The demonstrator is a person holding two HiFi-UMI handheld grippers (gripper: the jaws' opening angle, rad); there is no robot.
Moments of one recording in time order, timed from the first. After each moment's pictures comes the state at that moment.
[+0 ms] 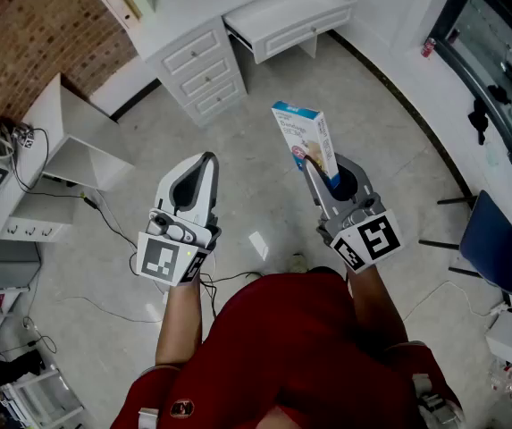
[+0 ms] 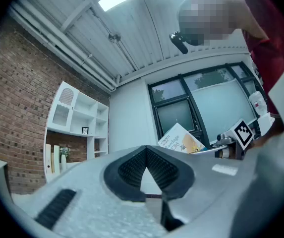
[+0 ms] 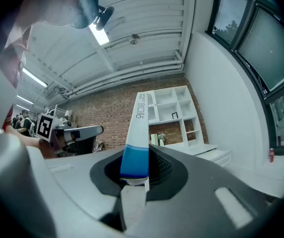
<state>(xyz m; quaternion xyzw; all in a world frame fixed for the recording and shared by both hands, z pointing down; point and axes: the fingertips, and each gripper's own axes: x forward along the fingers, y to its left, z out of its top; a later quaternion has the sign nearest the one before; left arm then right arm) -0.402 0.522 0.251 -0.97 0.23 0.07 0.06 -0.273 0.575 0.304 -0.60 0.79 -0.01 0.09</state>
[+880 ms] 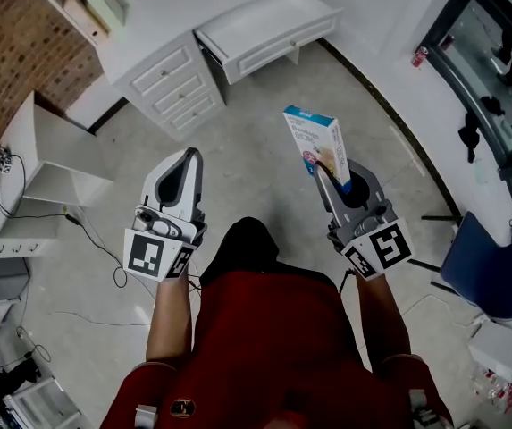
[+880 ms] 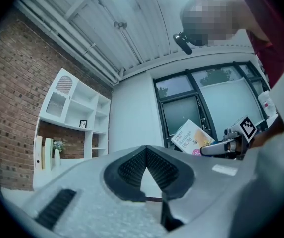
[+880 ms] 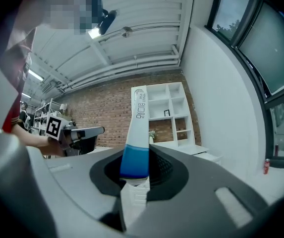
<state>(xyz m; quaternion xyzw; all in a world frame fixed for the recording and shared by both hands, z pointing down) -0.287 0.398 0.271 -0.97 0.24 0.06 0.05 -0.129 0.494 0.310 -0.61 0.79 -0.02 0.05</state>
